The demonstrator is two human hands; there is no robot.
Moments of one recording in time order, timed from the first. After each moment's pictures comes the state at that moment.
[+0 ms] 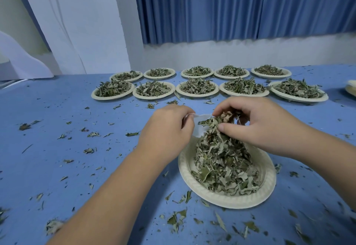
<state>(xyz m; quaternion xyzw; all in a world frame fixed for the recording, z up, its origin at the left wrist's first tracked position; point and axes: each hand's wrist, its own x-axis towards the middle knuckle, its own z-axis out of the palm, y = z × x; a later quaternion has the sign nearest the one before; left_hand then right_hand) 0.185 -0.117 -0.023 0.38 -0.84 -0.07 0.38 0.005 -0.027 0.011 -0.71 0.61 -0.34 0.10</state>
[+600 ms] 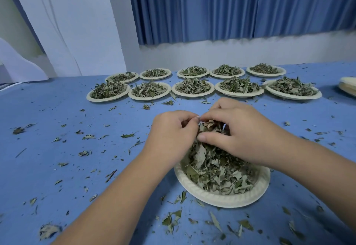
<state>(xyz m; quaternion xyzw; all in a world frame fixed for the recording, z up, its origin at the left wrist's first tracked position) 0.170 -0.104 -0.025 0.38 -0.78 -0.29 0.40 0.025 -0.028 0.003 -0.74 0.62 -0.26 0.01</state>
